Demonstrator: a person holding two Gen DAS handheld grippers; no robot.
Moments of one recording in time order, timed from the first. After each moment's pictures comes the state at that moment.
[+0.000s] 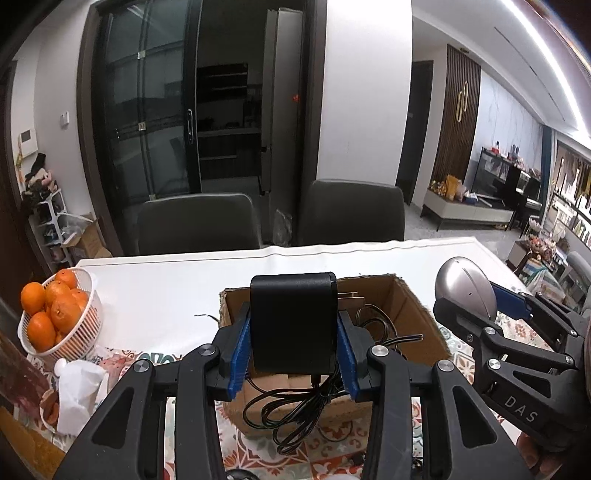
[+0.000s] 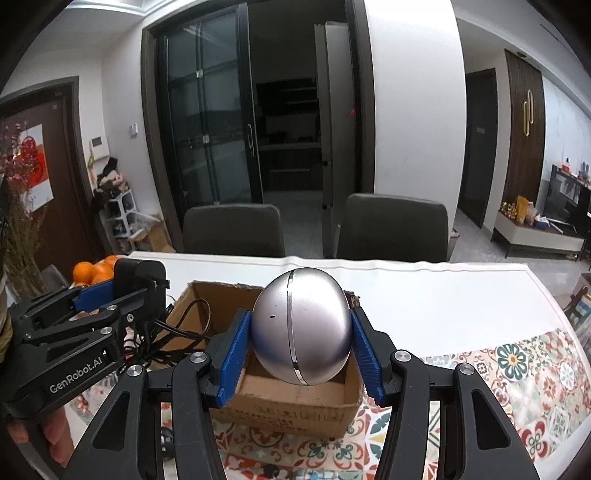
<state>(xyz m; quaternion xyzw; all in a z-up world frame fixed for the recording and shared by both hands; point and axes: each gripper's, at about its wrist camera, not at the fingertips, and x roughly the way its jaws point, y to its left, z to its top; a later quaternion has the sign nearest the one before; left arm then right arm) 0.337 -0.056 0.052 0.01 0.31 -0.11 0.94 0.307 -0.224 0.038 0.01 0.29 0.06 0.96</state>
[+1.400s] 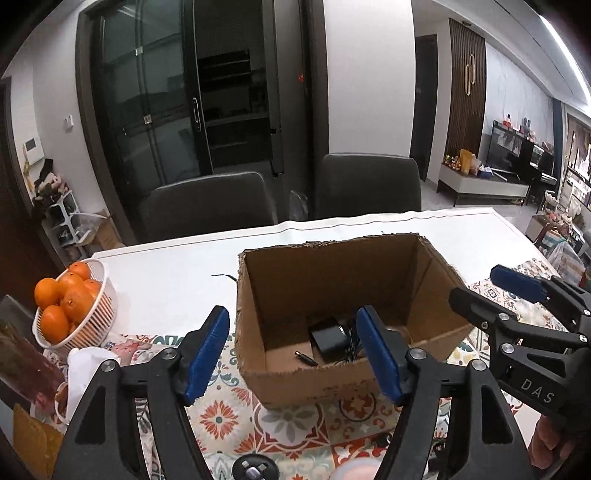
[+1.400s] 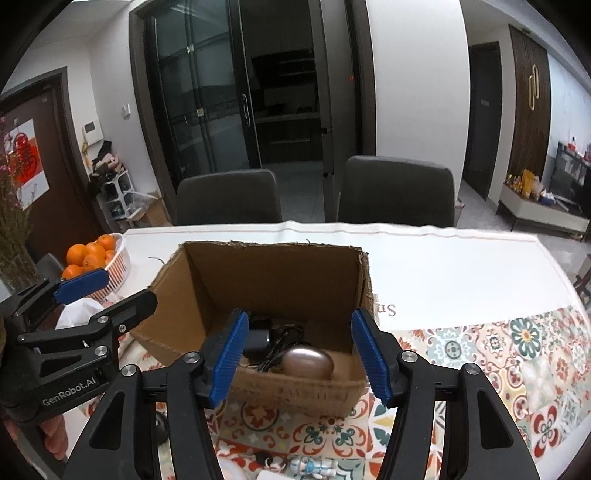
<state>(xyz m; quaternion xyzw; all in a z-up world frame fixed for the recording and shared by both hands) 0.320 -0.060 0.033 0.05 0.34 -0.08 0.94 0.317 -0.236 0.012 0.02 0.34 0.06 0.94</state>
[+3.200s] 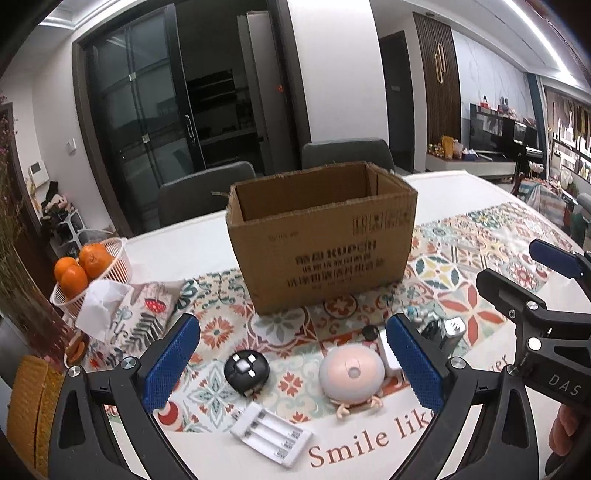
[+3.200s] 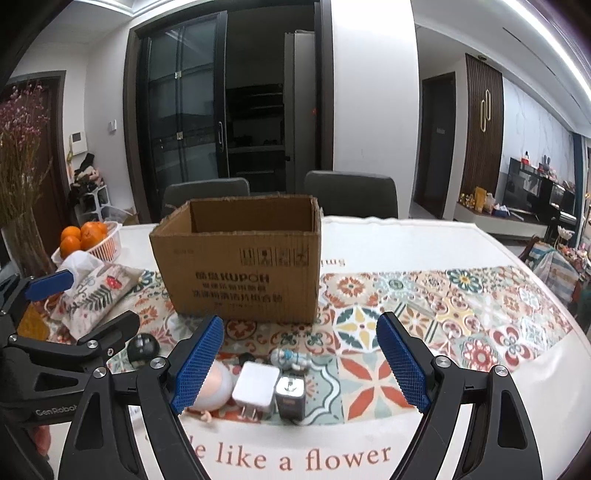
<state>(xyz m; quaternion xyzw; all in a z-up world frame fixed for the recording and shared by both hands) 0.171 -0.061 -0.029 0.10 0.30 -0.09 0.94 0.147 -0.237 -0.028 0.01 0.27 -0.02 0.96</state>
